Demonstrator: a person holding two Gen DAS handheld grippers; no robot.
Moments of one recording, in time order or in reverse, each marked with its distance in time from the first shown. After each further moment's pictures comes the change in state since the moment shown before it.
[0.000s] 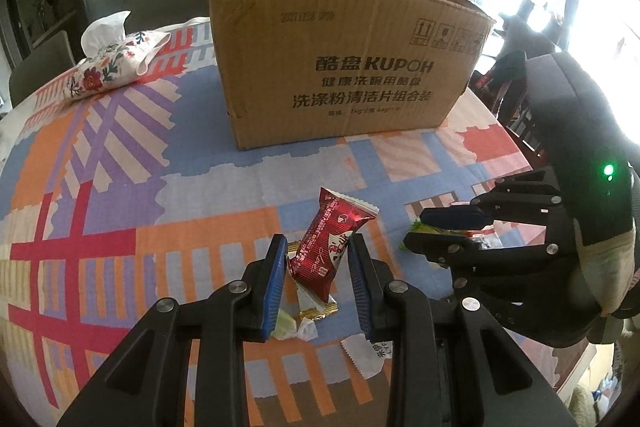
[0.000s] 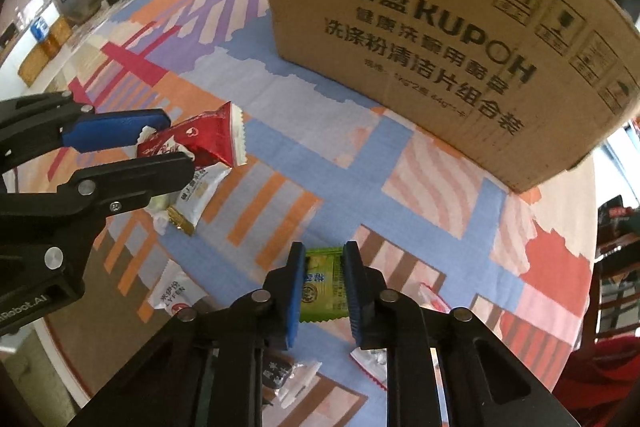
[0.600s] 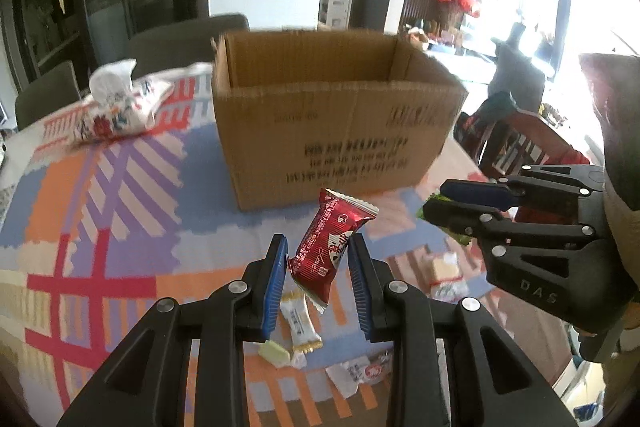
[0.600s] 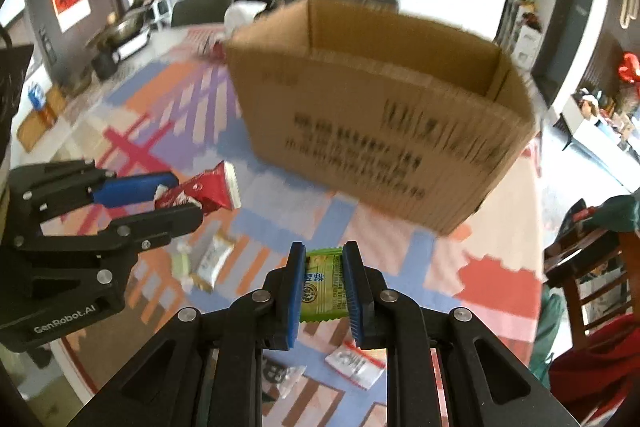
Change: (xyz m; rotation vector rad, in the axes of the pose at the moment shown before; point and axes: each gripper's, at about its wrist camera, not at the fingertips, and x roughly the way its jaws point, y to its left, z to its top) left arm -0.047 -0.007 0.037 0.004 -0.127 -0.006; right arm -0.091 -0.020 0.016 0.104 -0.258 -0.072
